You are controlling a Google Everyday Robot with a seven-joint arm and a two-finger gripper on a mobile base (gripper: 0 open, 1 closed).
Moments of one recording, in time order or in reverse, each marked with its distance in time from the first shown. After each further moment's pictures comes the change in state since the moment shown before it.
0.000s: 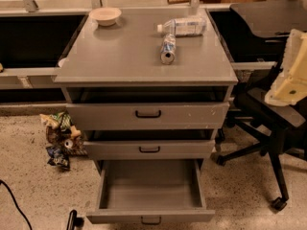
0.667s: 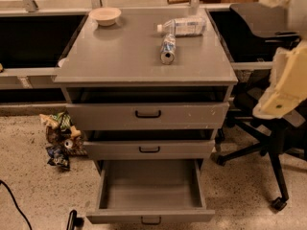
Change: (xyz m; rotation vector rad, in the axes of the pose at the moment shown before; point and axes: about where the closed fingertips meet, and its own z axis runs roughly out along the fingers) arm -0.004 0.015 0.021 -0.054 -0.051 0.002
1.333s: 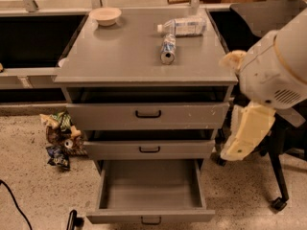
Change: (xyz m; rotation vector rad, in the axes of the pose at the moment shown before) arm 0.000 0.056 0.089 -0.193 -0.093 -0.007
